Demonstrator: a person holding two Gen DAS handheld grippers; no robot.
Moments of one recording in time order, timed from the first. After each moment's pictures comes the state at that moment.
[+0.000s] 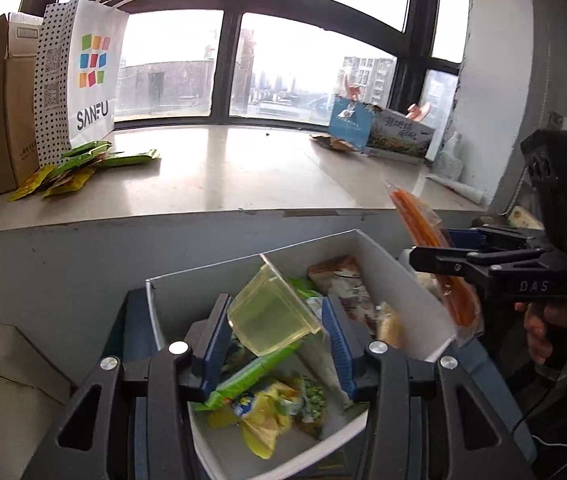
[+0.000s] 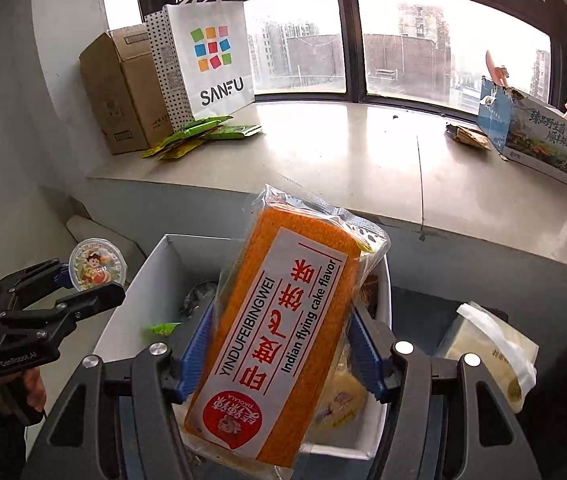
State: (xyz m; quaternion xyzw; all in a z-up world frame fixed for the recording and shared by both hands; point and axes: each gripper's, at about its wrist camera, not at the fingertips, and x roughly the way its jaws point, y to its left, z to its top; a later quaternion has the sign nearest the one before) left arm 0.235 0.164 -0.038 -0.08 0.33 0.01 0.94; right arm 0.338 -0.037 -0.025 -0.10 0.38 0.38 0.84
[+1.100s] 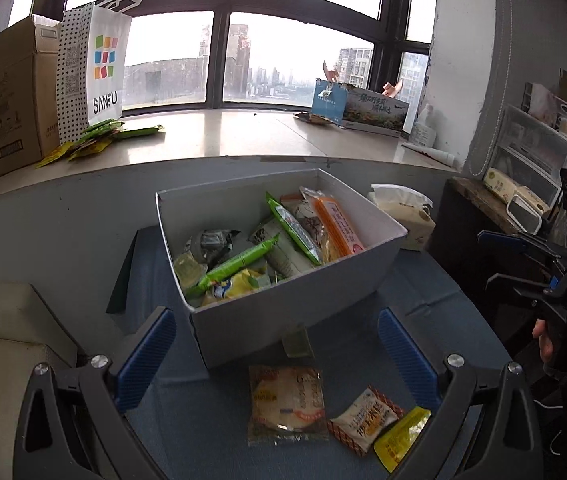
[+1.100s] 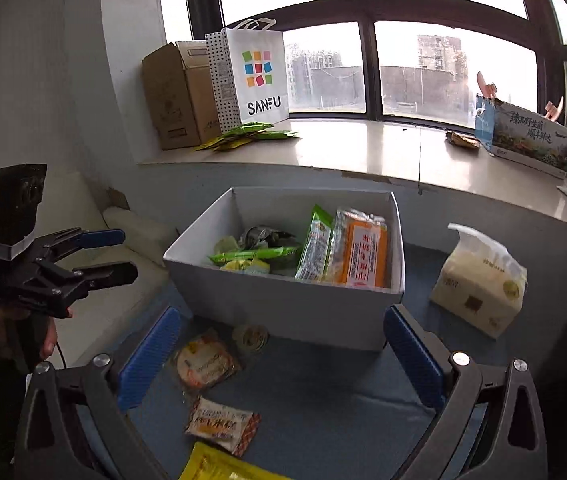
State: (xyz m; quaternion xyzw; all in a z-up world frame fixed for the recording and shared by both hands) left arm 0.082 0.106 -0.057 -0.07 0.33 -0.01 0.94; right arm 0.181 -0.144 -0.053 -0.08 0.31 0.42 0.85
